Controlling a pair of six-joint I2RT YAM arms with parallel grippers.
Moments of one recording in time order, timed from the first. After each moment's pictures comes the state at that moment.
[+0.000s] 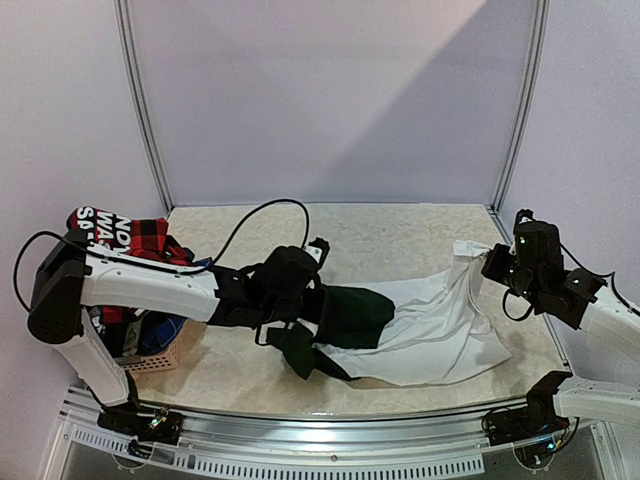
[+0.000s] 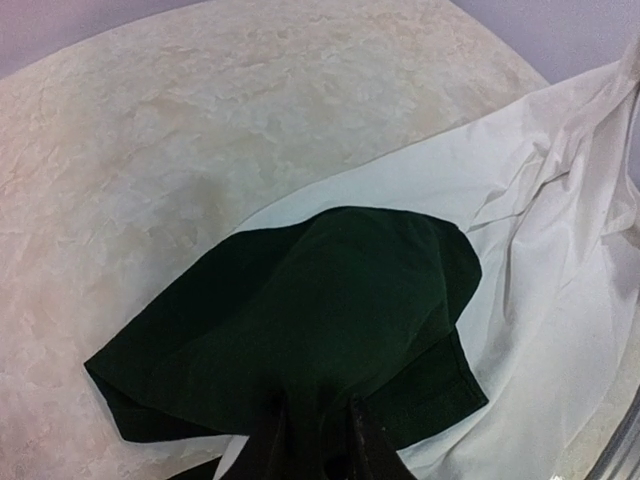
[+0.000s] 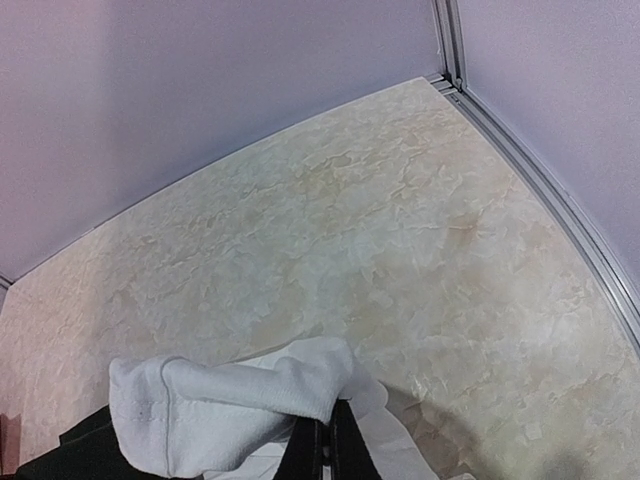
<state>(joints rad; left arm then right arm) -1.08 1.69 1.03 -0.03 -0.37 -0.49 0.49 0.86 0.65 -0.32 0.46 0.65</state>
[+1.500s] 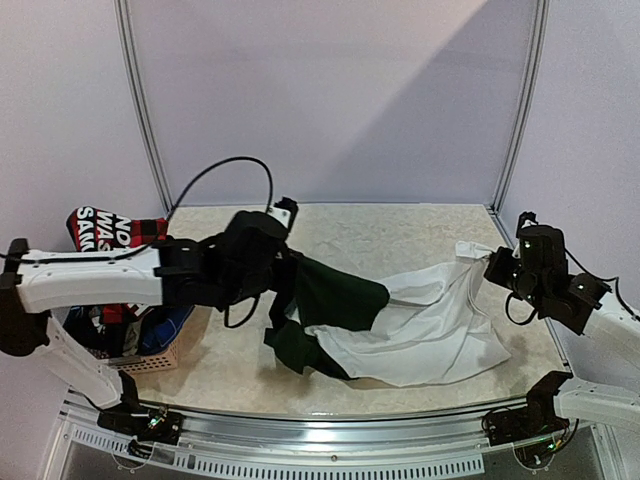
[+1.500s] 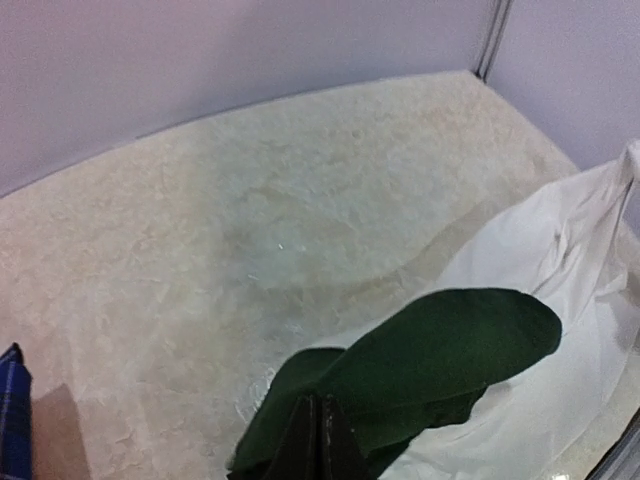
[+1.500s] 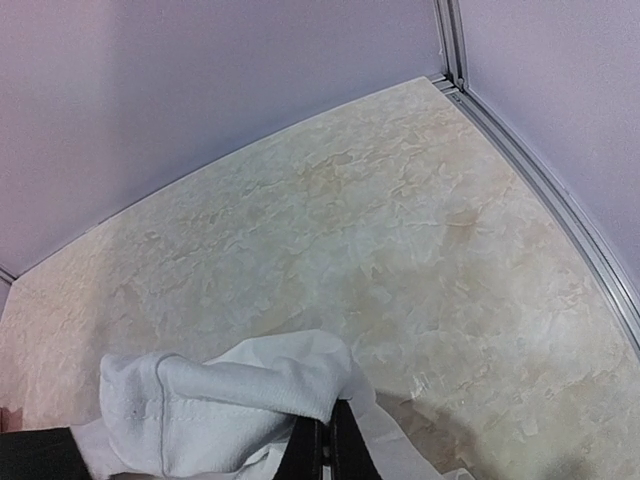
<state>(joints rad) -1.11 1.48 1.13 -0.29 -0.57 -0.45 0.49 0.82 0.62 -0.33 0.45 0.65</state>
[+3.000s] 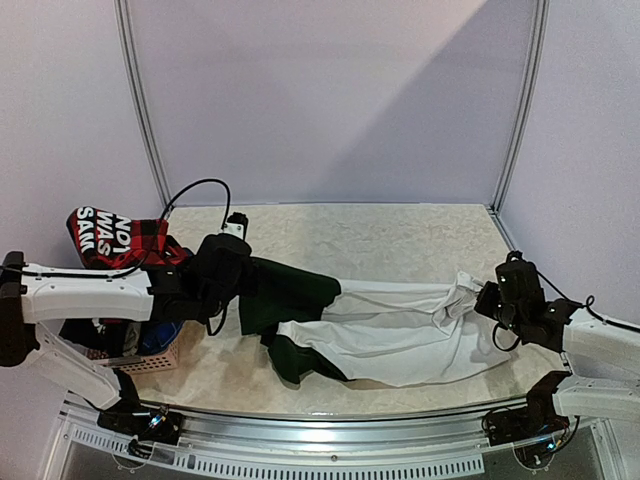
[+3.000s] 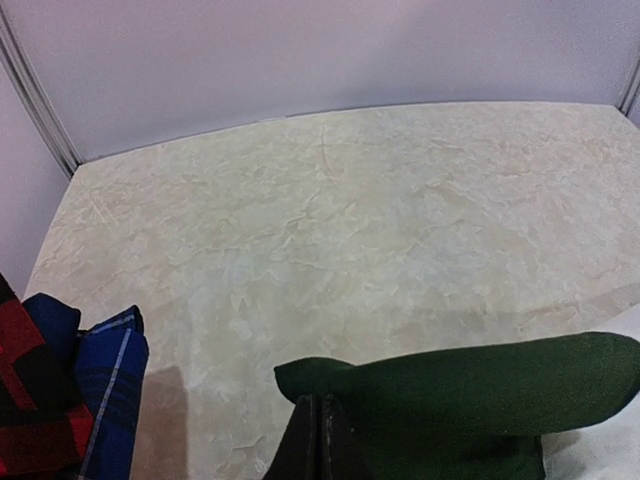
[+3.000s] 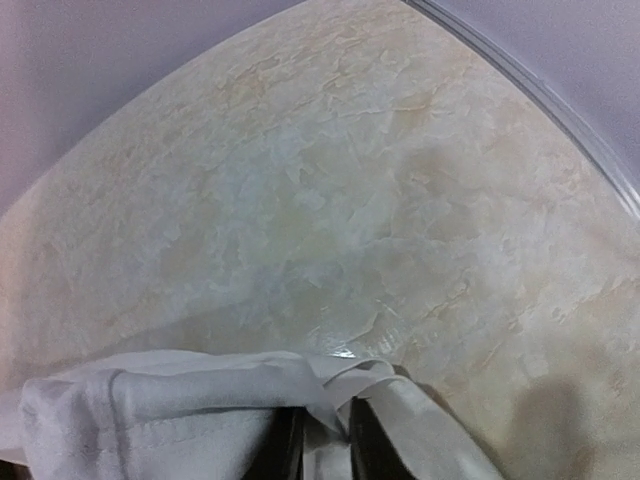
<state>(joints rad) -0.93 1.34 0.79 -0.08 -0.75 -0.40 0.49 0.91 0.38 -0.16 0.46 0.77</state>
